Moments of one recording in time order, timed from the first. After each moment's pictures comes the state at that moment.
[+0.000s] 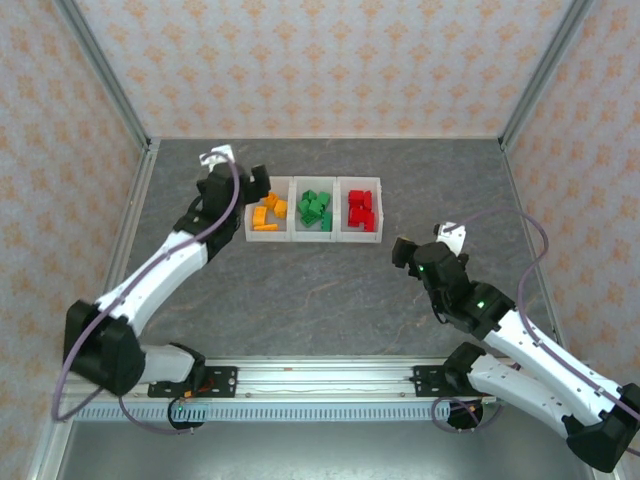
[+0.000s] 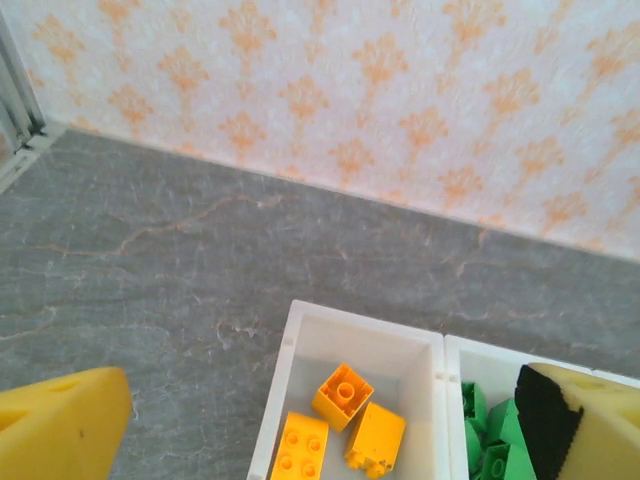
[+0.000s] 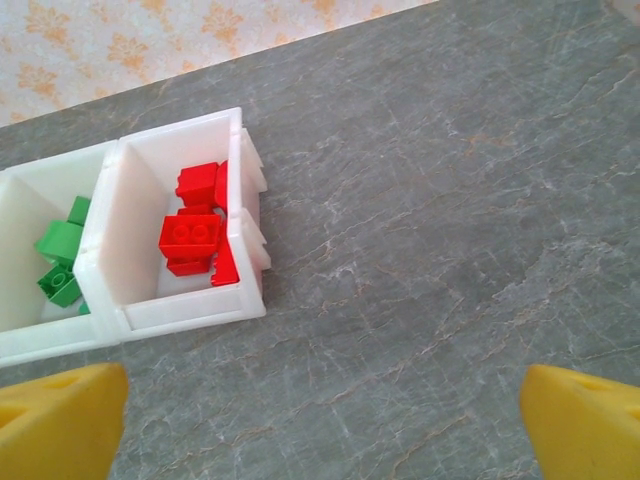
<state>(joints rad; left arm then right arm) -0.35 1.27 0.98 -0.11 -0.46 -0.41 0.71 0.73 0.67 -0.59 0.62 0.67</state>
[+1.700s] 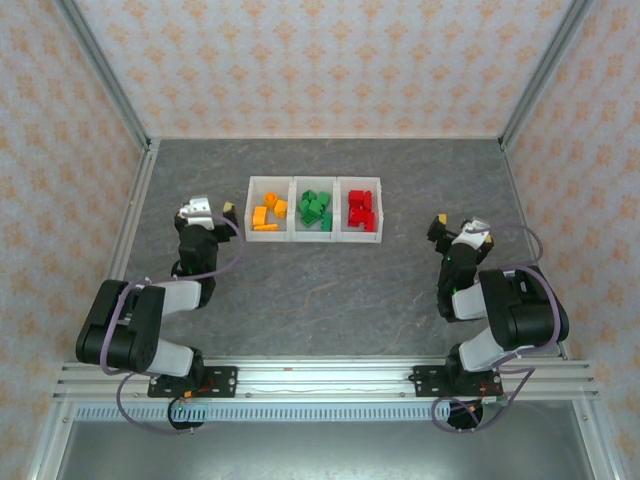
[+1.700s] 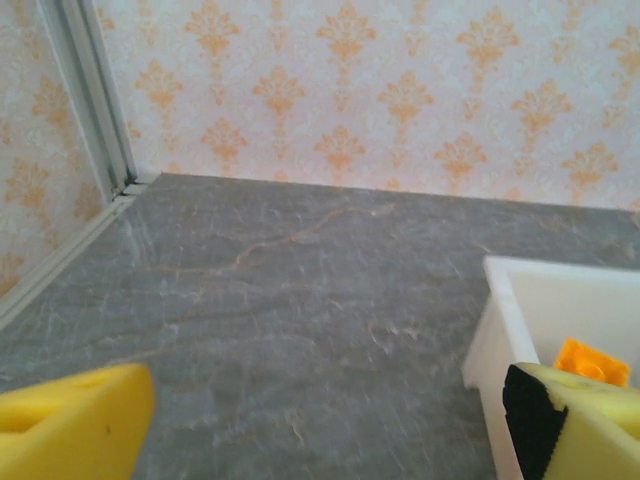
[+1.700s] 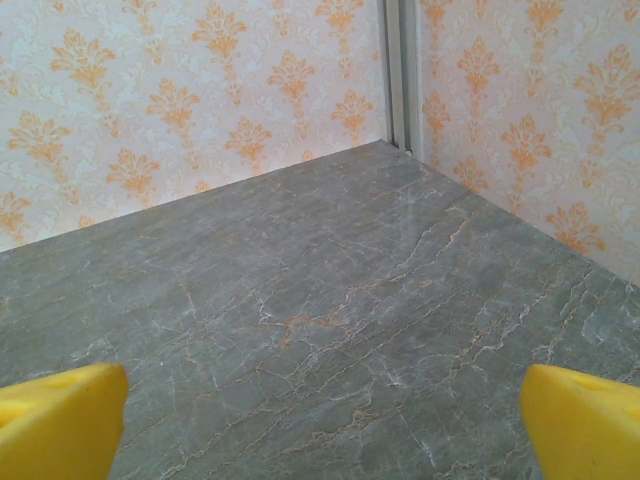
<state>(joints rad) -0.06 1.42 0.36 0.90 -0.26 -0.08 0.08 1.53 0.19 1.21 0.42 0.21</state>
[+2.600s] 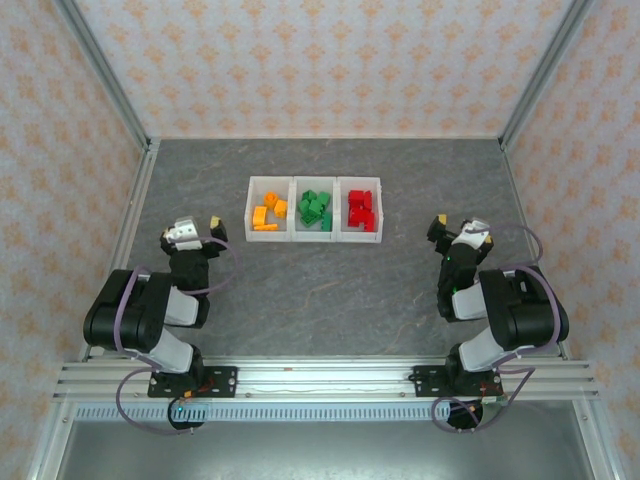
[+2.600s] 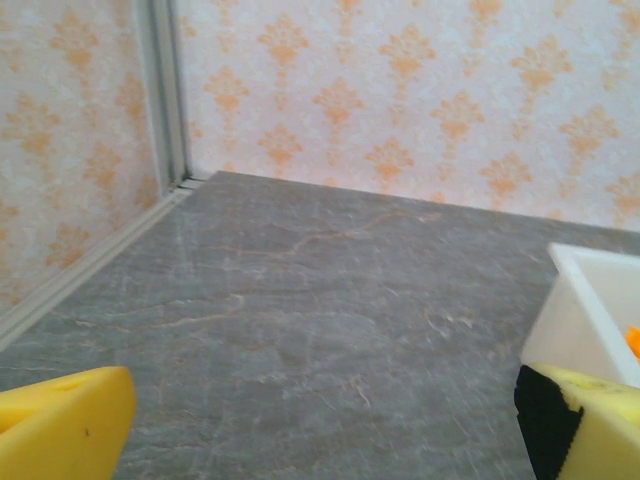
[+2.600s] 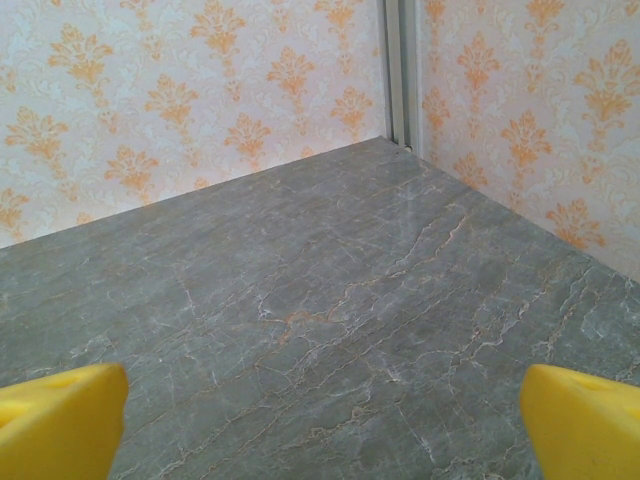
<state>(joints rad) 0.00 1.53 0.15 1.32 -0.29 -0.10 0.08 1.53 0.19 1.20 0.42 0.21</state>
